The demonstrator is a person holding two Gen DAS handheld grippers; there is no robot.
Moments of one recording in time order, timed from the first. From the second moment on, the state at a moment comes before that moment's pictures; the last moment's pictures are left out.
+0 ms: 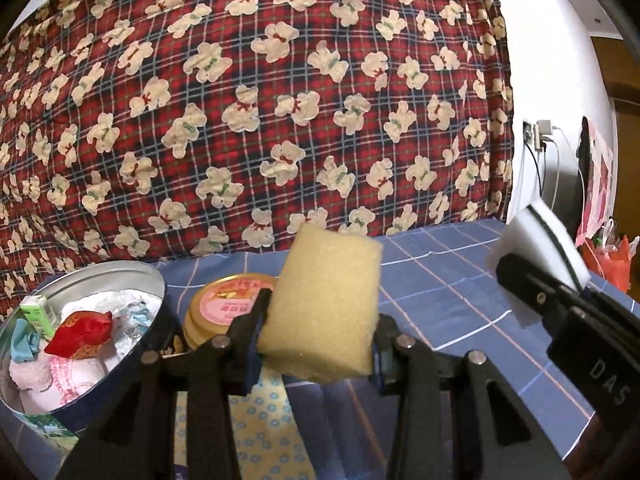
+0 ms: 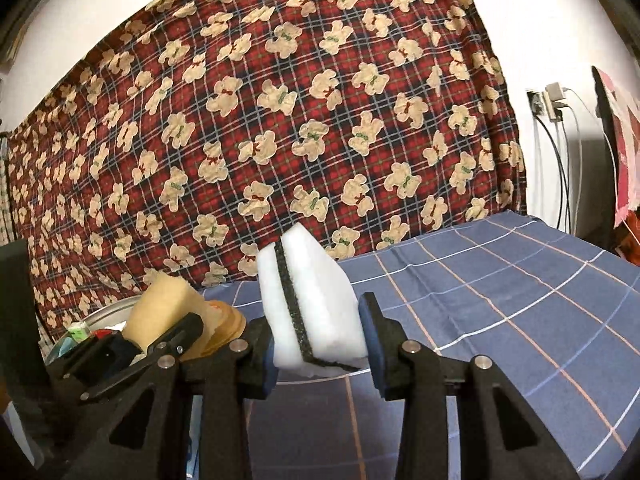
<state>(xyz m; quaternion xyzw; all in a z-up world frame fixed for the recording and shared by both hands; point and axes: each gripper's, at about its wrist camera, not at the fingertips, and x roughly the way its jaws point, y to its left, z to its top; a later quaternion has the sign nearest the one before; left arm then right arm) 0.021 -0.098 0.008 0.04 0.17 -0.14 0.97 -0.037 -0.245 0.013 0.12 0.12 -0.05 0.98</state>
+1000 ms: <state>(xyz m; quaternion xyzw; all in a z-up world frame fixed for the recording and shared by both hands) 0.000 0.010 0.004 0.00 0.18 -0.11 0.98 -0.035 -0.145 0.012 0.12 0.13 0.02 0.98</state>
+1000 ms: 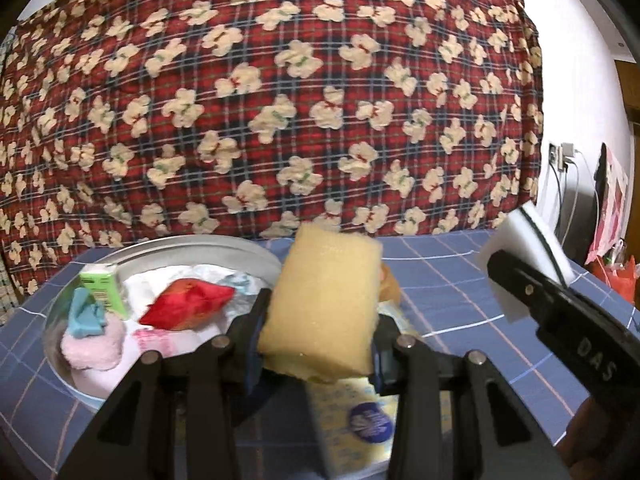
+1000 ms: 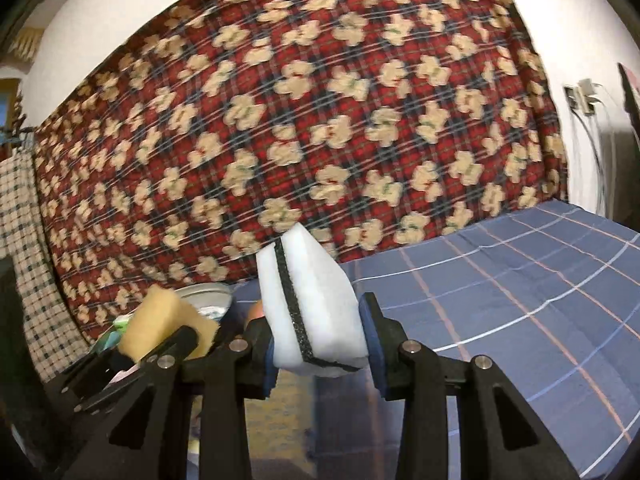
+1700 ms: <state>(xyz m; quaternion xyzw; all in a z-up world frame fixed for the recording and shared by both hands) 0.009 0.107 0.010 -0.03 0.18 -0.05 0.98 -0.015 -0.033 0.019 0.09 0.14 0.11 0.98</state>
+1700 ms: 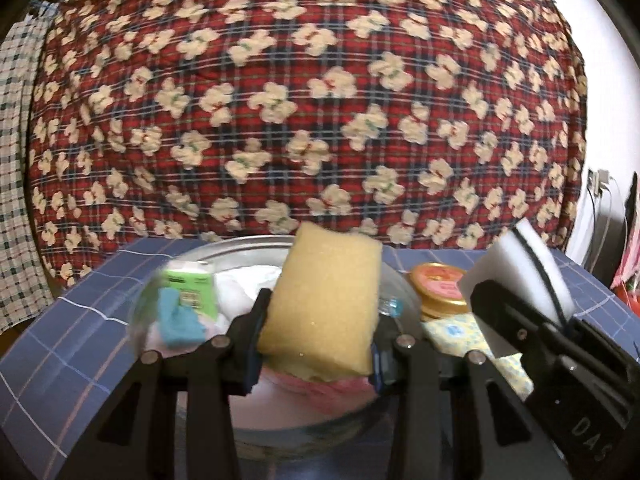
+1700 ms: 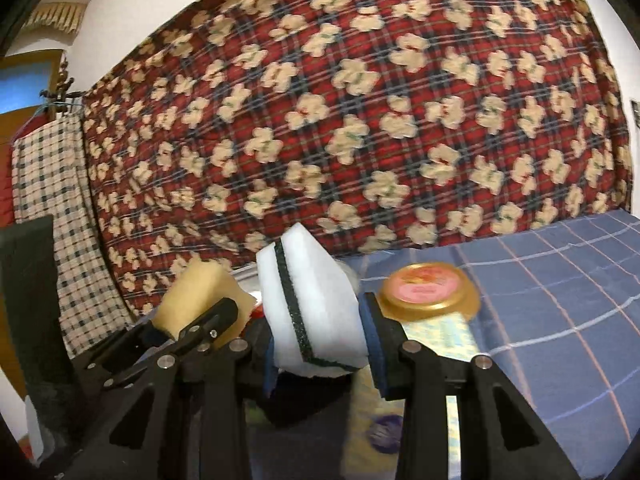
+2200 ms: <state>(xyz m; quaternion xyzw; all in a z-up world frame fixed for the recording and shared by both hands) 0.033 0.182 0.031 -0.04 0.16 0.02 0.99 0.032 0.031 0.026 0.08 0.15 0.17 0.97</state>
